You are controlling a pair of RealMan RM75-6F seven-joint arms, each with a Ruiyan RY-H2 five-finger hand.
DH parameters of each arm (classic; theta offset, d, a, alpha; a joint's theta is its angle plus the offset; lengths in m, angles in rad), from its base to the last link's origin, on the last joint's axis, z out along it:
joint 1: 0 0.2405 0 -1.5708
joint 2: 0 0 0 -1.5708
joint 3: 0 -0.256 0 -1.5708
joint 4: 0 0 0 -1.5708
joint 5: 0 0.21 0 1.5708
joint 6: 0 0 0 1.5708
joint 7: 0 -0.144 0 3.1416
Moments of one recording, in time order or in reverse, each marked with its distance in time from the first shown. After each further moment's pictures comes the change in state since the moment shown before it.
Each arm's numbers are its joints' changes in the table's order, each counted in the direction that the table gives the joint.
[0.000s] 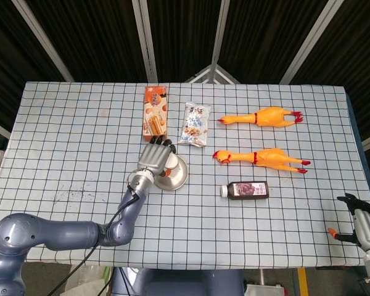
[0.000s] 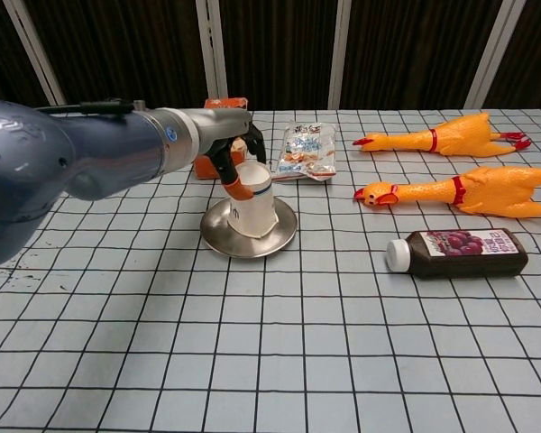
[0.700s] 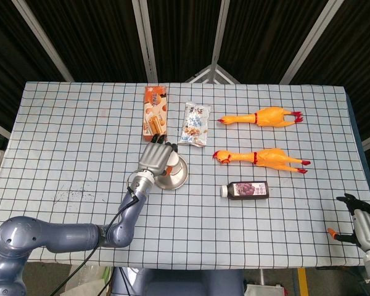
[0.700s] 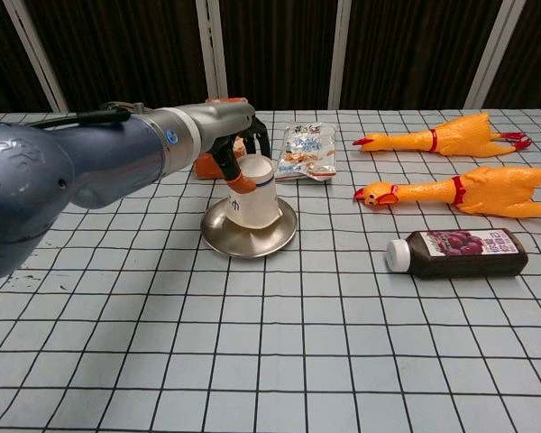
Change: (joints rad) left arm 0.034 -0.026 0.008 -0.018 0.104 -0.025 0.037; right arm -0.001 0.005 0.002 0.008 -0.001 0.001 -0.001
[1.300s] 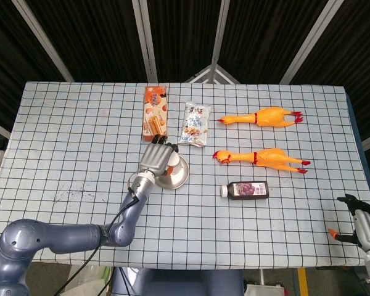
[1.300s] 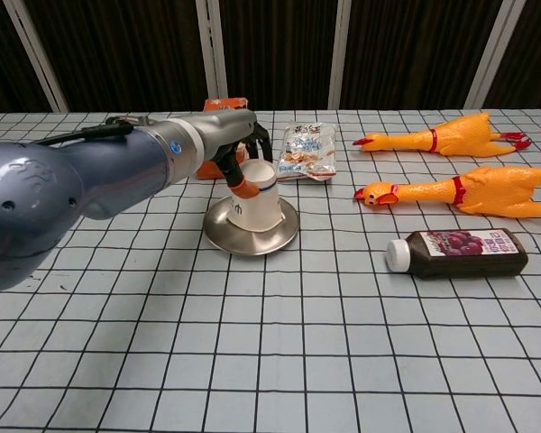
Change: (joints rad) left arm 0.020 -0.044 0.003 -0.072 0.070 0.041 0.057; right arm 0.002 0.003 0.000 -0.003 0.009 0.012 -0.008
